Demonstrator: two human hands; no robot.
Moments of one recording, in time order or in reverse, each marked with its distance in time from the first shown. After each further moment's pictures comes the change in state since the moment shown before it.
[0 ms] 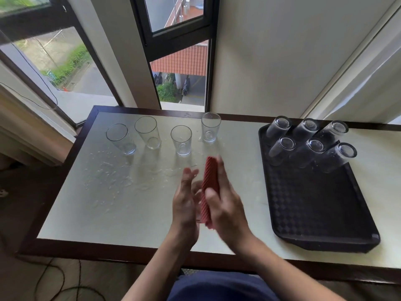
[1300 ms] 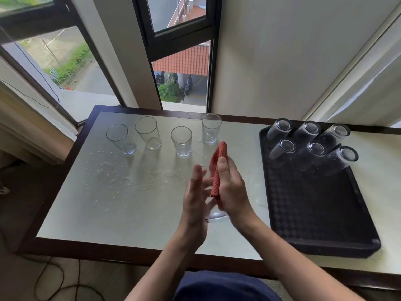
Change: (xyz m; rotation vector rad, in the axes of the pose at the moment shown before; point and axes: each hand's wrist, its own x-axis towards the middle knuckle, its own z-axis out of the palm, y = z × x) left_hand -0.002 -0.004 0.017 0.111 -0.144 -0.003; right_hand 0.041 -0.003 -0.011 0.172 0.114 0.191
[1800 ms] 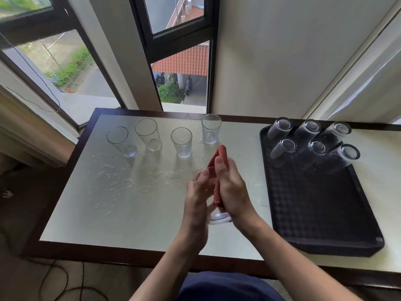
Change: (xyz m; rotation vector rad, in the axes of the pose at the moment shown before) left_hand -0.002 0.002 0.001 0.045 0.070 0.030; right_hand 0.001 -0.001 -0.002 0.033 -0.029 0.036
